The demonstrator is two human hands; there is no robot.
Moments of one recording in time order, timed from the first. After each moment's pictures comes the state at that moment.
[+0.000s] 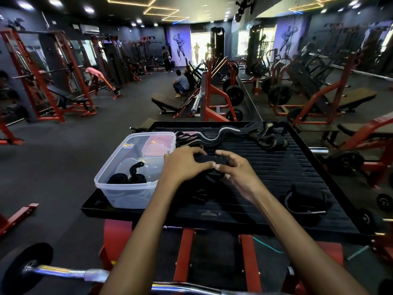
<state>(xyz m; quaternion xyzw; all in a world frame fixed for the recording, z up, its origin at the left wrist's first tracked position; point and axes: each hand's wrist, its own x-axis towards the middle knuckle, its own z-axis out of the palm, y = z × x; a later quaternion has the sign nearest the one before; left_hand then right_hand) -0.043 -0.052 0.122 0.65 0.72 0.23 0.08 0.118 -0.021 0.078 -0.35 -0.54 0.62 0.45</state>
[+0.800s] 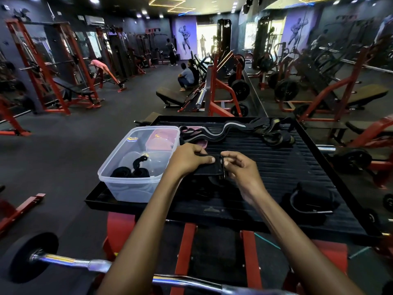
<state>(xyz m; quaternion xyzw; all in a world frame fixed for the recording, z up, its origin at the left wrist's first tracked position) -0.047 -0.044 0.115 0.61 0.68 0.33 0.24 0.110 -0.023 0.062 -0.38 -0.52 0.56 0.52</state>
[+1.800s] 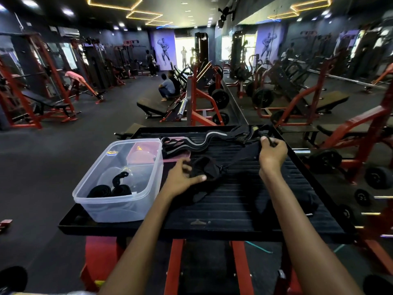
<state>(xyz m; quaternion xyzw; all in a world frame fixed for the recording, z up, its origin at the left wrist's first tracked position) -0.048 0.002 0.042 0.63 0.62 0.38 0.28 0.177 0.050 0.100 -0.60 -0.31 0.31 0.67</state>
